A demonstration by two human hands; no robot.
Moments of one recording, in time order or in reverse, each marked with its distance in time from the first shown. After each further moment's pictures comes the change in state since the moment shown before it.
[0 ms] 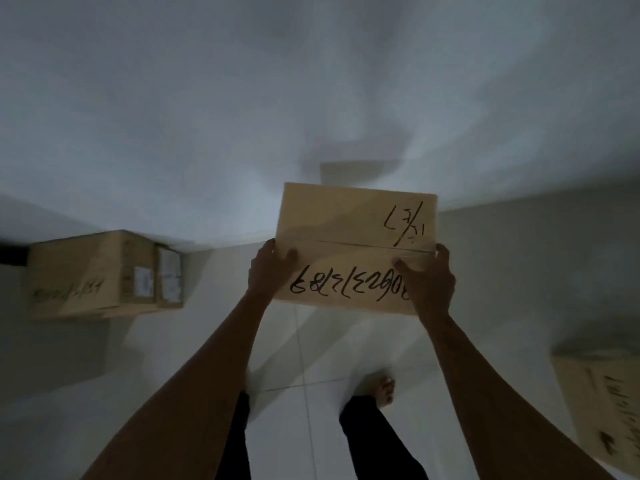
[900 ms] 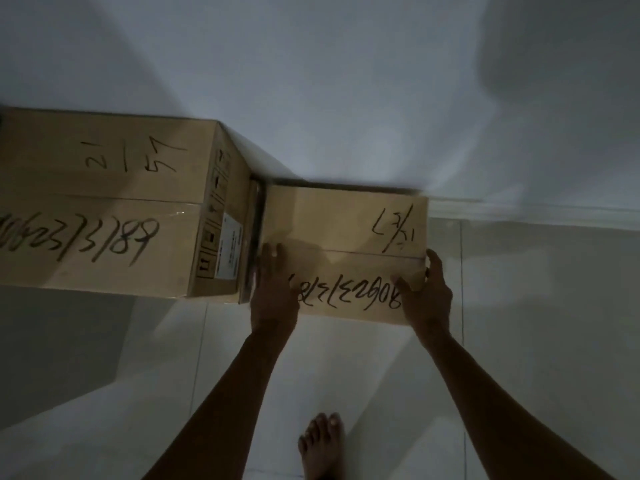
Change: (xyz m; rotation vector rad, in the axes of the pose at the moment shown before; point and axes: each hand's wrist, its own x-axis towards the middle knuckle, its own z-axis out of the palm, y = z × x) left_hand 0.352 -0.516 -0.084 0.280 0.274 0.116; right_hand -0.020 0.105 0.646 -0.185 -0.281 -0.215
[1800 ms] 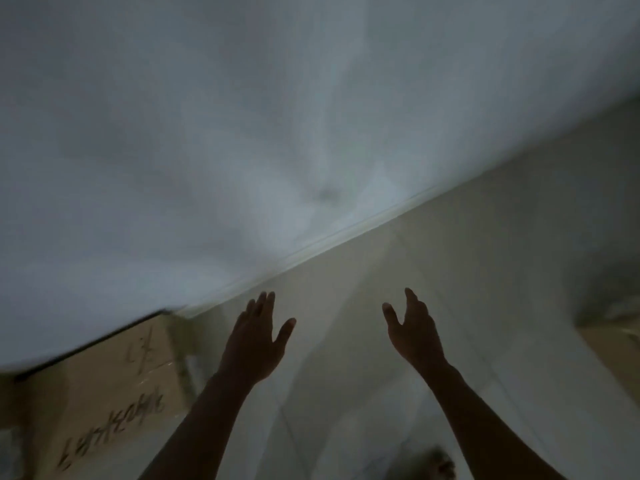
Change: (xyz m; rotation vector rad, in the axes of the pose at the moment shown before) left_hand -0.154 0.453 0.026 0.241 -0.425 0.591; right_hand -0.041 0.152 -0.471 -0.003 0.249 0.286
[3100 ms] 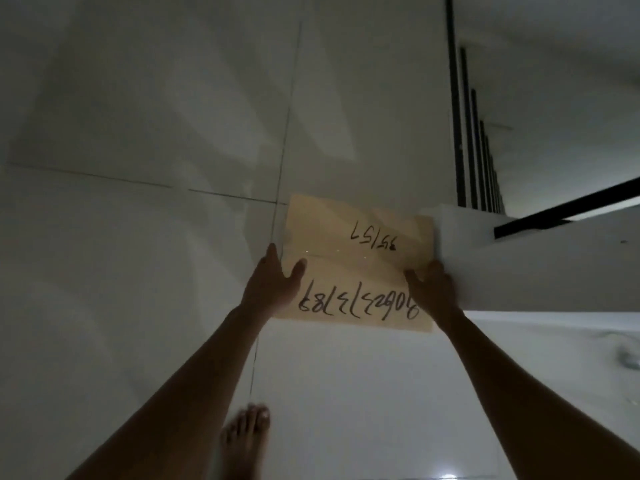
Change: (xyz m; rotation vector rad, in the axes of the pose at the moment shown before) left_hand 0.227 0.771 0.573 0.198 -0.709 0.434; right_hand 0.216 0.748 -0.385 0.427 0.471 1.054
